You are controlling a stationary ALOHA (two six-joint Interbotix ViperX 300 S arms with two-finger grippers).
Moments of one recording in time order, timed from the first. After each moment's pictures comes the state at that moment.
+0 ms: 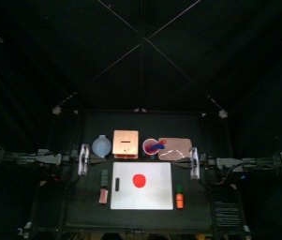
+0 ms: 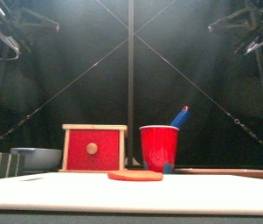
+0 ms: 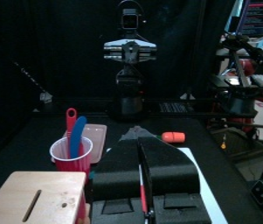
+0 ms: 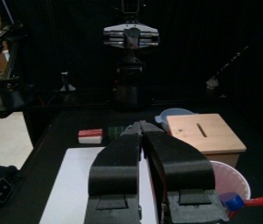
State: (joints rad) left arm 0.00 -0.96 1.19 0.00 -0.30 0.00; right arm 0.00 -0.97 1.17 0.00 -0.30 0.00
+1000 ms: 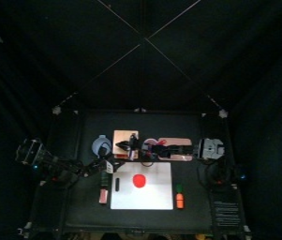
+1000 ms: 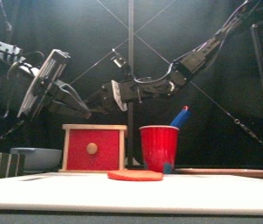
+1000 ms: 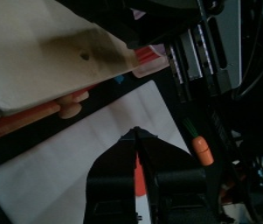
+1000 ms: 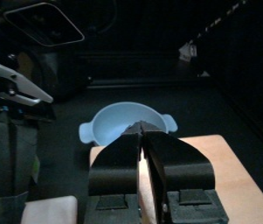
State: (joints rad) left arm -0.21 -0.12 1.05 -1.00 -0.69 -0.44; right arm -0.28 0.39 0.29 -0.15 -0.51 -0.01
